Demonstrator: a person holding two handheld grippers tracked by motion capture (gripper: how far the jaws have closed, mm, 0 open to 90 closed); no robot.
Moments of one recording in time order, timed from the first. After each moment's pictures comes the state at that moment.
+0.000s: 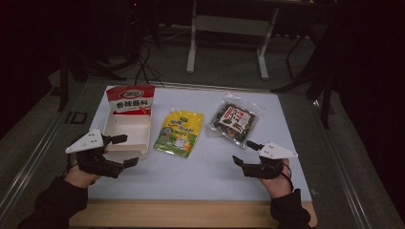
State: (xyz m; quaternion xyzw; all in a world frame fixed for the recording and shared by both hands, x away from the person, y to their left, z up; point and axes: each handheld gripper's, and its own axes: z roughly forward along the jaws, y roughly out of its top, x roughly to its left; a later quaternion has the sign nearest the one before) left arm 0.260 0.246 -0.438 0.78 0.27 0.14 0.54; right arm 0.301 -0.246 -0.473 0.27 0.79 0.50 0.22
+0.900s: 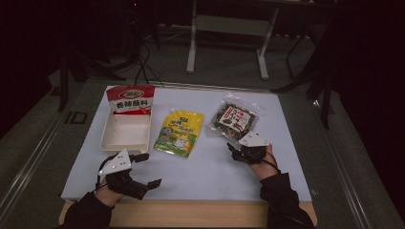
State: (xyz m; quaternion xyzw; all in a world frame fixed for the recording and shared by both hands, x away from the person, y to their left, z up) left arm 0.243 0.192 -0.493 0.78 0.27 0.12 0.56; right arm 0.361 -0.217 -0.515 0.29 0.81 0.39 0.32
